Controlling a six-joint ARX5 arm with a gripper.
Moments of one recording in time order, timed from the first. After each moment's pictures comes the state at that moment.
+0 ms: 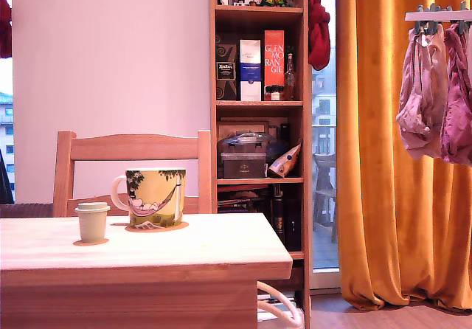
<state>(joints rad) -0.14 0.44 0.36 -0.11 0.30 -0.08</state>
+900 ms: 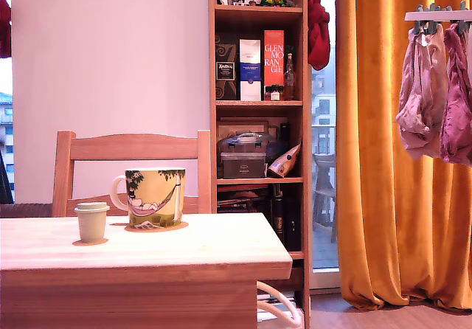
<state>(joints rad) -0.36 0.43 0.12 -0.06 0.17 -0.10</state>
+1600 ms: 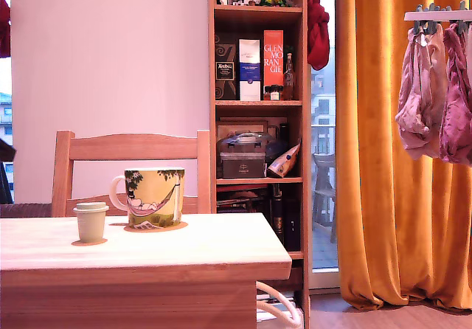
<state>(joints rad) -0.37 0.43 0.11 -0.04 0.13 -0.13</state>
